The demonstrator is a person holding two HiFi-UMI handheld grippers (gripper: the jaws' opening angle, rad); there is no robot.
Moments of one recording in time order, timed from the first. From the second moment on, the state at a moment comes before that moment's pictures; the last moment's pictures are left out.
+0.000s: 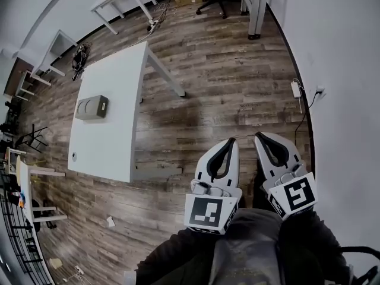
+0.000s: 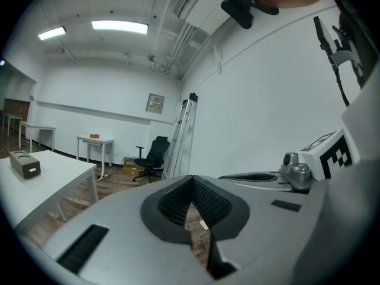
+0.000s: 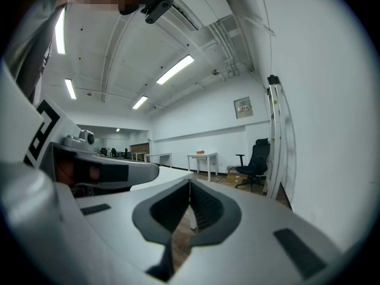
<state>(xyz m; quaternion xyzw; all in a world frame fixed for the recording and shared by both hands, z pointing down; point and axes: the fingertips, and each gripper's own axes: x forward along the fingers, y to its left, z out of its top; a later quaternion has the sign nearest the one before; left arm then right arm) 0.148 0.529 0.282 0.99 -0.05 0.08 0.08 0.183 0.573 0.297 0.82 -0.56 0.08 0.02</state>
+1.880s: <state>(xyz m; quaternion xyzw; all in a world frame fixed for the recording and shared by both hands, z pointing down) 0.347 0.288 0.320 0.95 -0.29 0.08 0.12 0.393 0.310 0.338 0.64 -0.76 0.11 0.04</state>
